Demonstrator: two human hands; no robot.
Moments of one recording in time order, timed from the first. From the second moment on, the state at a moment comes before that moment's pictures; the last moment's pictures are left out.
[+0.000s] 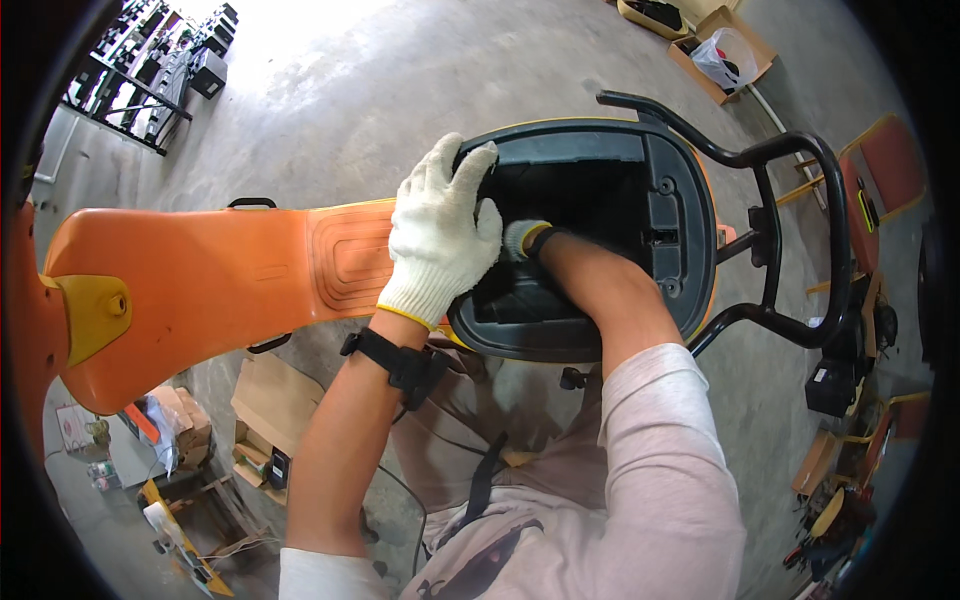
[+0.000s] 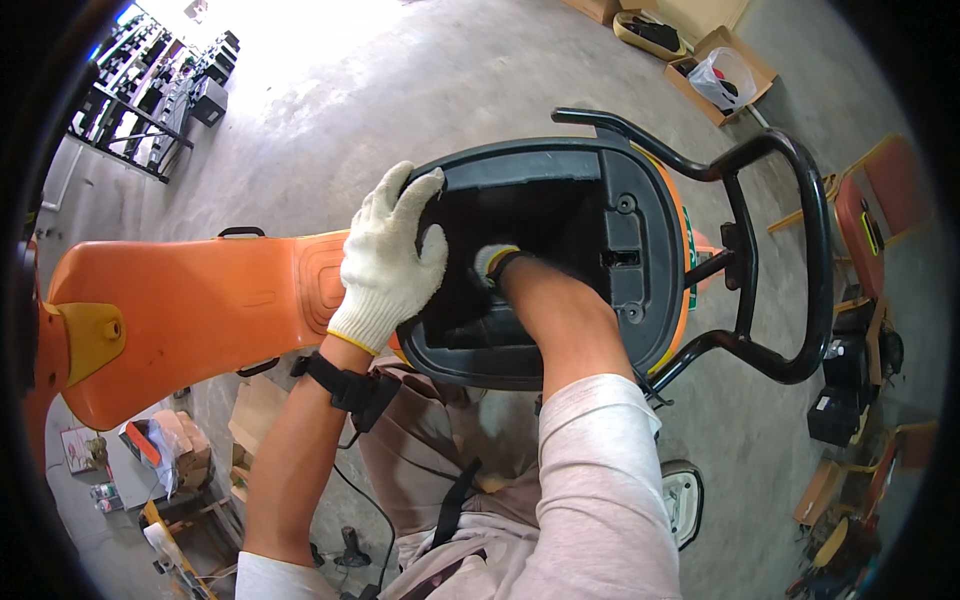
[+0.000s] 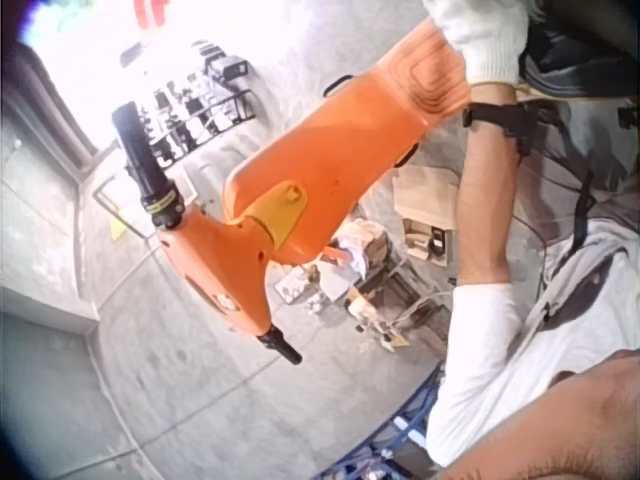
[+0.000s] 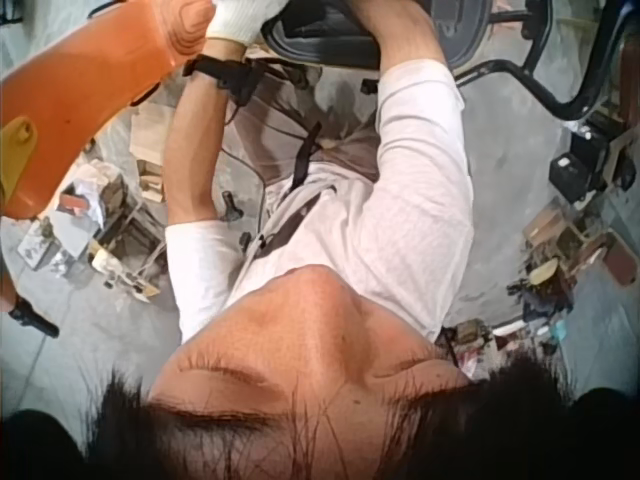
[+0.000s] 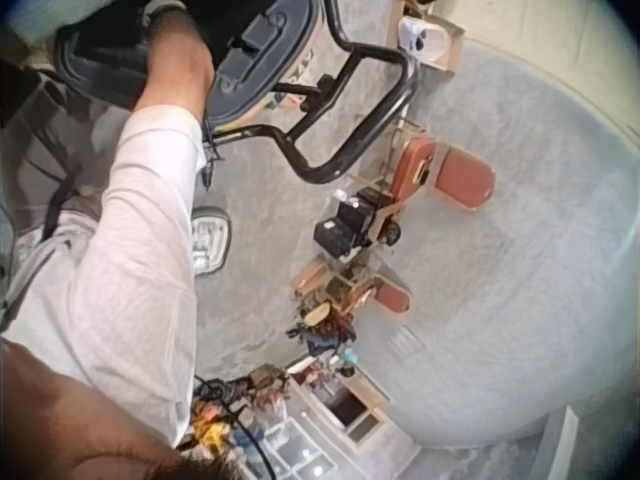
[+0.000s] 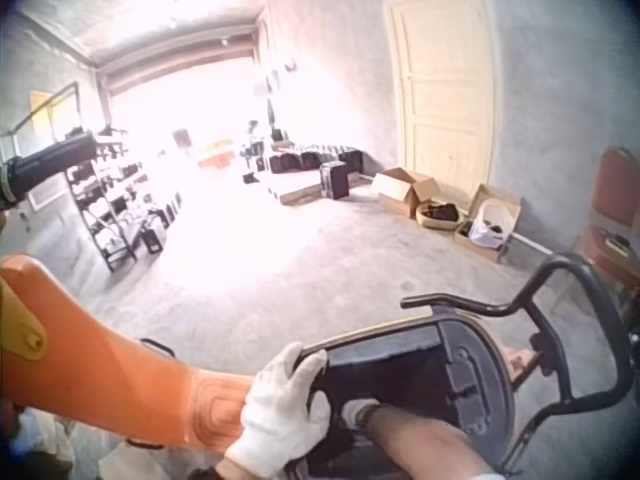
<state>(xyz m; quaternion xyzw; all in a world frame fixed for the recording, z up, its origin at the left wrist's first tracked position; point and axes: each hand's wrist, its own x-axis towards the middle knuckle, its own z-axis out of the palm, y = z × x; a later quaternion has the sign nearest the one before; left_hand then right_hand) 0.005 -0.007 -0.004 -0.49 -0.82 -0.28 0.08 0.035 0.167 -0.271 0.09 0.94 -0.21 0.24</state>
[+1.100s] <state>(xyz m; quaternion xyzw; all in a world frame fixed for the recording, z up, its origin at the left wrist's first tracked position) 0.002 -0.006 -0.007 -0.50 -0.81 -0.28 0.09 0.039 0.162 -0.253 0.03 0.97 -0.10 0.22</state>
